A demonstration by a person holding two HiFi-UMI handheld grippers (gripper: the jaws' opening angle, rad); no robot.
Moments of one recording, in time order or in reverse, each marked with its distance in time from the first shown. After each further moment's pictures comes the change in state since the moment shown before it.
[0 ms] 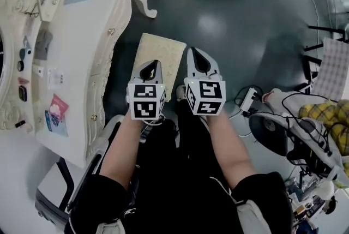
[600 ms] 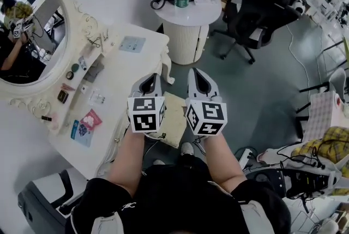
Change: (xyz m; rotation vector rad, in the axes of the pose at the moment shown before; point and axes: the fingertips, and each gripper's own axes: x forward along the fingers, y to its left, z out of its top) left arm -0.225 0.065 0.164 0.012 -0.485 0.189; right arm -0.115 0.146 0.219 -0.091 -0.434 0.119
